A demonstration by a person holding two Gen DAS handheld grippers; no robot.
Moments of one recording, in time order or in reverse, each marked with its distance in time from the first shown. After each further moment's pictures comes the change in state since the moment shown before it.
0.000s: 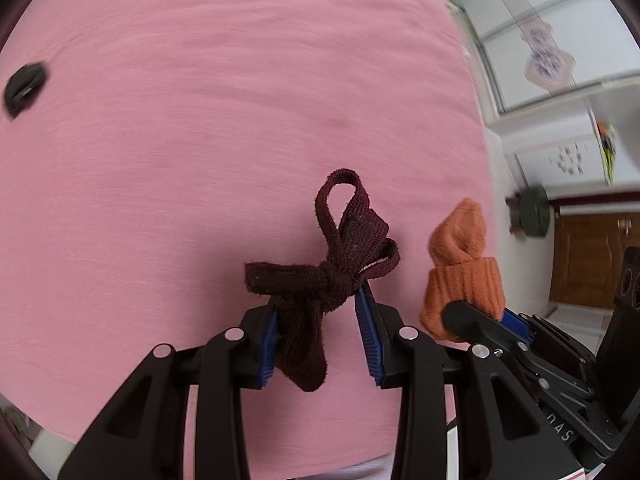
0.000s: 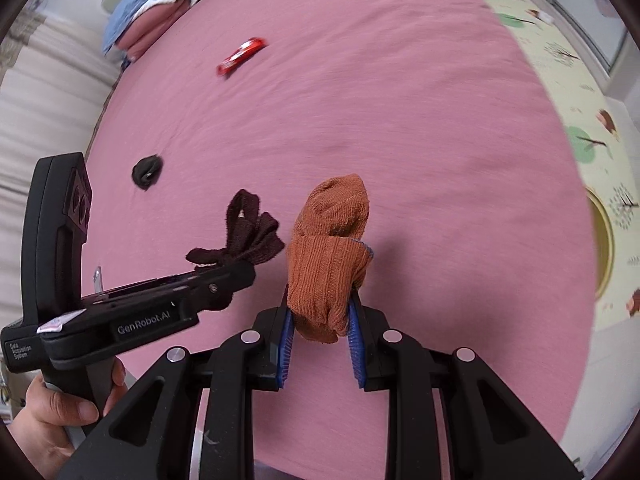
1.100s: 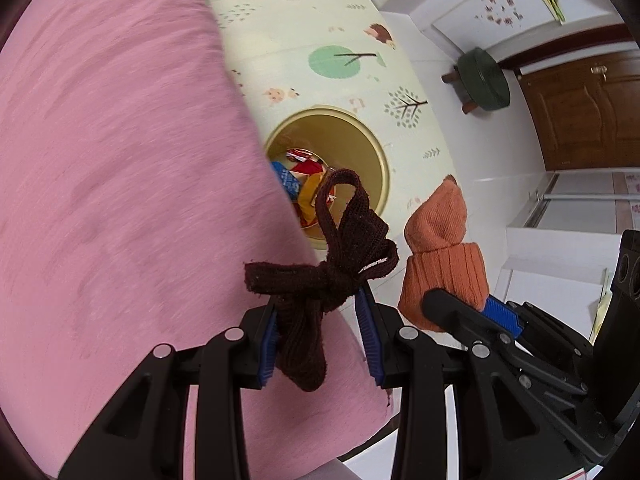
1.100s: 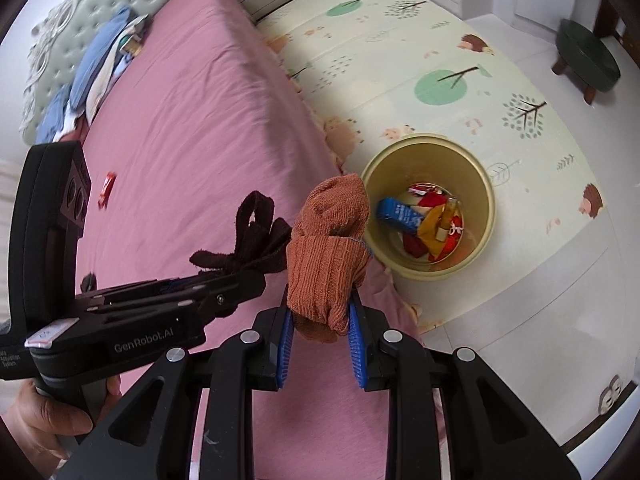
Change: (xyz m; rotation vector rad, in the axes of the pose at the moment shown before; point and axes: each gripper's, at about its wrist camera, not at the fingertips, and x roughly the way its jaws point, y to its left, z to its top) left arm 0.143 -0.325 -0.008 0.427 0.222 0.001; right arm -0.121 -0.294 -0.048 0.393 -0.134 -0.076
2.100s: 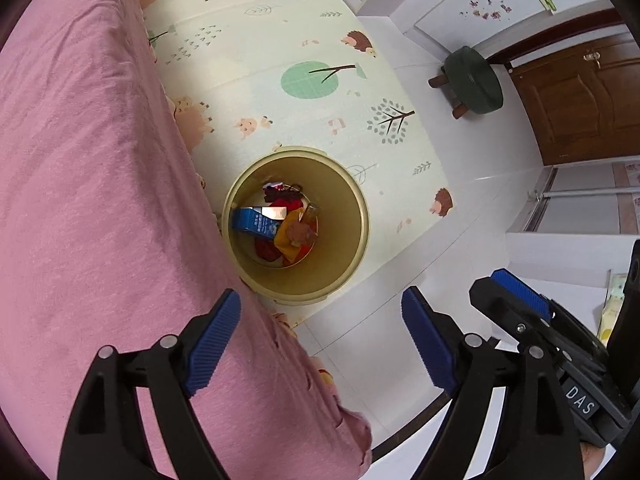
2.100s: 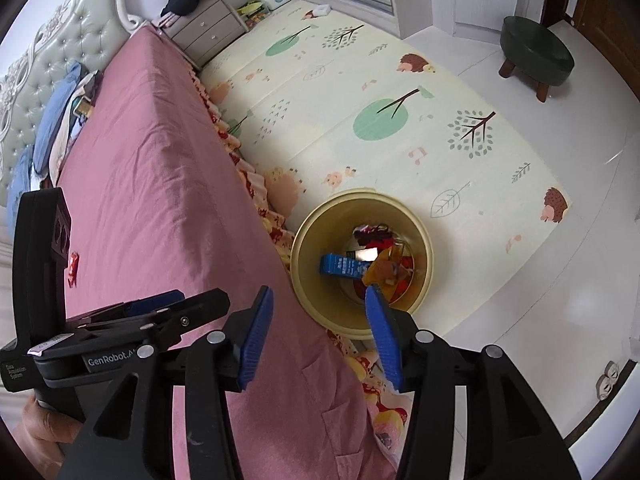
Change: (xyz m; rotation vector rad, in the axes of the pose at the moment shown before) left arm 0.025 -0.055 0.084 0.067 -0.025 0.012; right arm -0.021 -0.080 0.077 0.120 -0.100 -0.092
